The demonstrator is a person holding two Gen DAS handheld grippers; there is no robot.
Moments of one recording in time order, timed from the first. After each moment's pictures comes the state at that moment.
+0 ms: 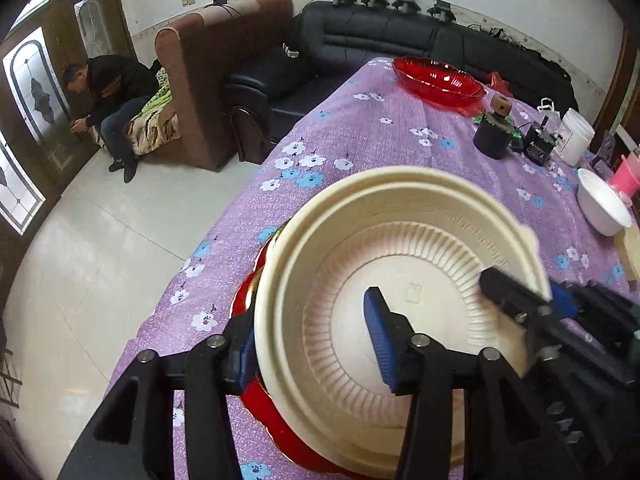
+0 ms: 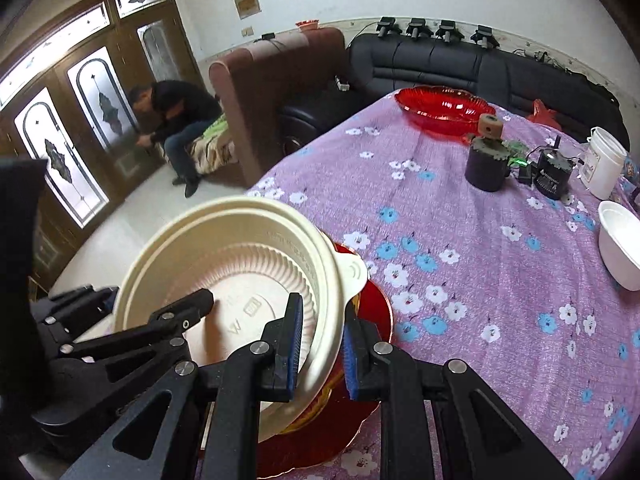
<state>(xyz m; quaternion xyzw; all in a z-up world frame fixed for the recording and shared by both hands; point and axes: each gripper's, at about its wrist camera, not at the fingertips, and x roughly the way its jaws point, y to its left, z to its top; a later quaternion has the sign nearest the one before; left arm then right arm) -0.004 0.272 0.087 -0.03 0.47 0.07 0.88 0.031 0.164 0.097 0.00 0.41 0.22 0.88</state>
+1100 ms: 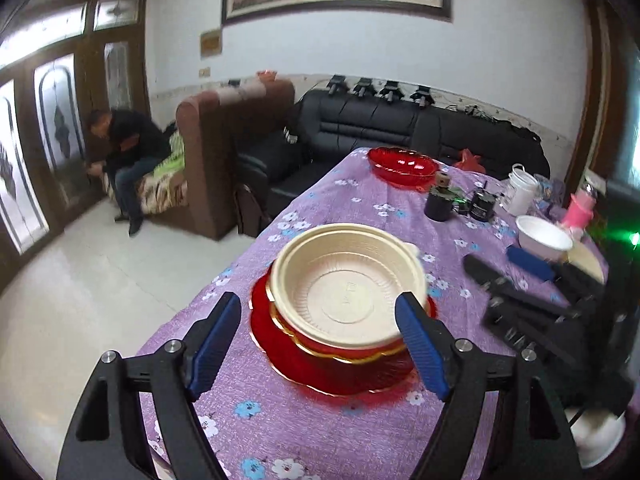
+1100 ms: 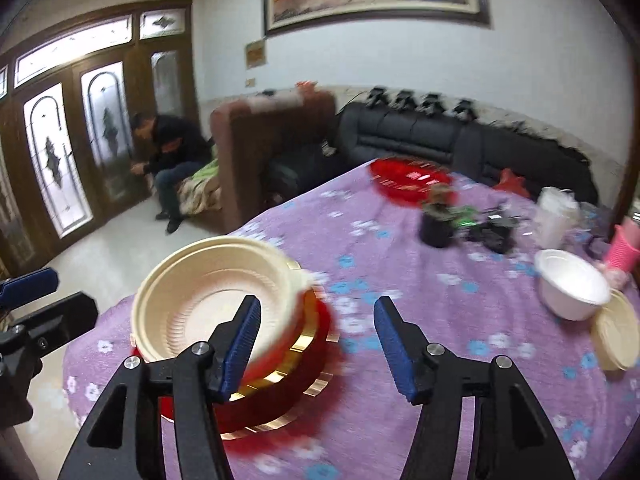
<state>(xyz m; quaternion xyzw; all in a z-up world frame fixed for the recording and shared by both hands) -0.130 0.229 0.151 -0.02 0.31 0.07 0.95 -0.041 0.104 0.134 -0.03 0.27 0.17 0.95</state>
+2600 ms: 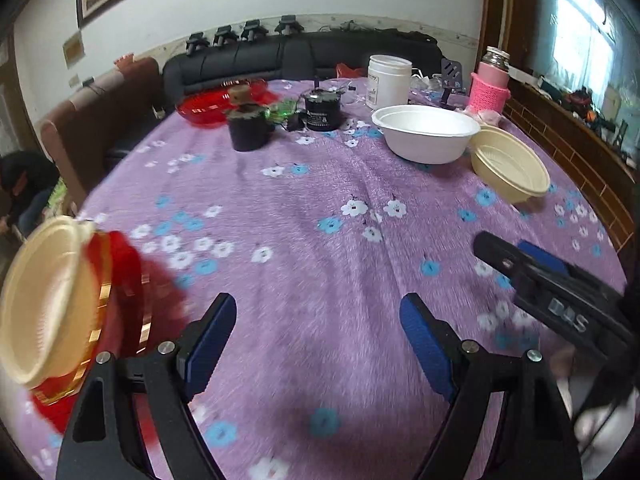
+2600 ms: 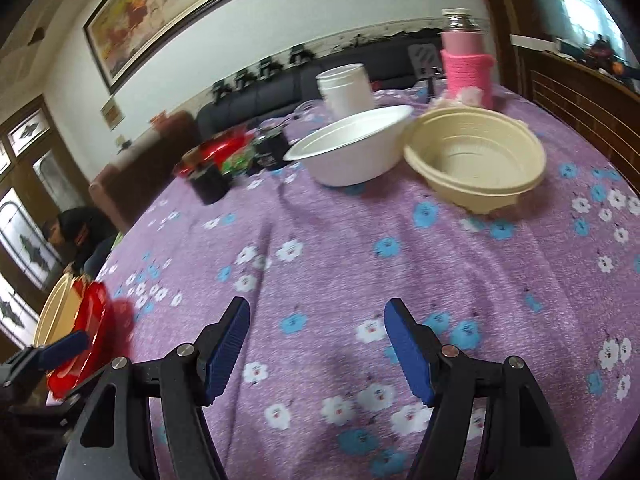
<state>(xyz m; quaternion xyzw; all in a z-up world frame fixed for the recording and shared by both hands) -0.025 0.022 0.059 0.05 0.41 -0.11 0.91 -0.041 -0.130 0.052 0.19 0.35 0.01 0.92</state>
